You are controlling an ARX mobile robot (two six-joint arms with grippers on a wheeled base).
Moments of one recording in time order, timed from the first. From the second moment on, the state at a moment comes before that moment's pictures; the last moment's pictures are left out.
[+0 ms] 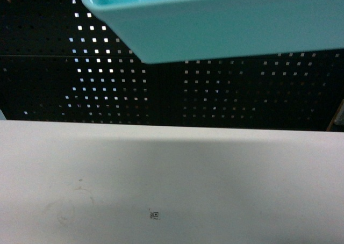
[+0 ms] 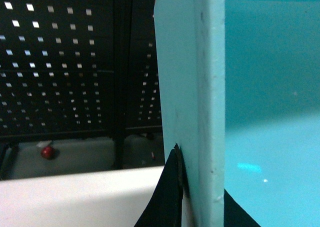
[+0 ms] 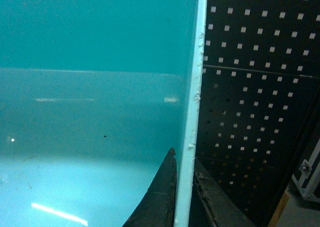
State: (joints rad) left arm -0.52 1.42 1.21 -0.08 -0.24 -0.25; right arm -0.03 1.28 0.86 0.52 -0.16 -0.04
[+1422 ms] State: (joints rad) left arm -0.52 1.42 1.12 0.08 -0.30 -0.08; right arm -0.01 1.29 0.84 0.50 -0.12 -0.01
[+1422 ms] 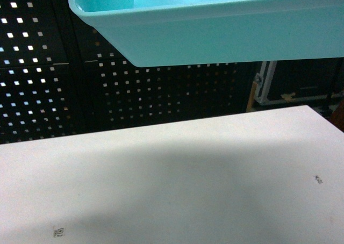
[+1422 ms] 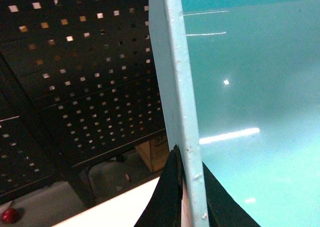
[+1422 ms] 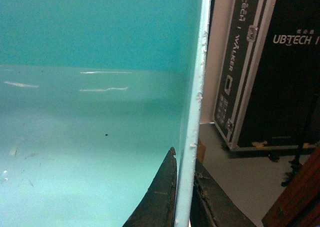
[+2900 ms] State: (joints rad) left arm -0.52 1.42 1.12 0.08 -0.30 -0.08; right arm -0.01 1.29 0.84 0.50 -0.12 -0.01
